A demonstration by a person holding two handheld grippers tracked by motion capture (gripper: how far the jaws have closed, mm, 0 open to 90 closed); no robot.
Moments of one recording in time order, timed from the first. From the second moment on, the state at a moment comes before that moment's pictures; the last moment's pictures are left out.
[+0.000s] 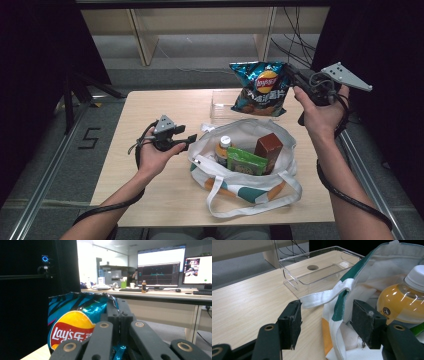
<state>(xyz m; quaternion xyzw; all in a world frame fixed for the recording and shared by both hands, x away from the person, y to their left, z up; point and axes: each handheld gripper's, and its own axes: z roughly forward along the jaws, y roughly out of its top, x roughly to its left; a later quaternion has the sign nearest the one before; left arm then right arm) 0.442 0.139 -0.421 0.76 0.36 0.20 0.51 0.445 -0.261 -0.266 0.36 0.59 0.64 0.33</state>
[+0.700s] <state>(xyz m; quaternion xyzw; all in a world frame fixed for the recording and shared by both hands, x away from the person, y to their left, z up) 0.442 0.141 -0.421 0.76 0.36 0.20 0.51 0.469 -0.261 -0.277 0.38 0.59 0.63 0.33</state>
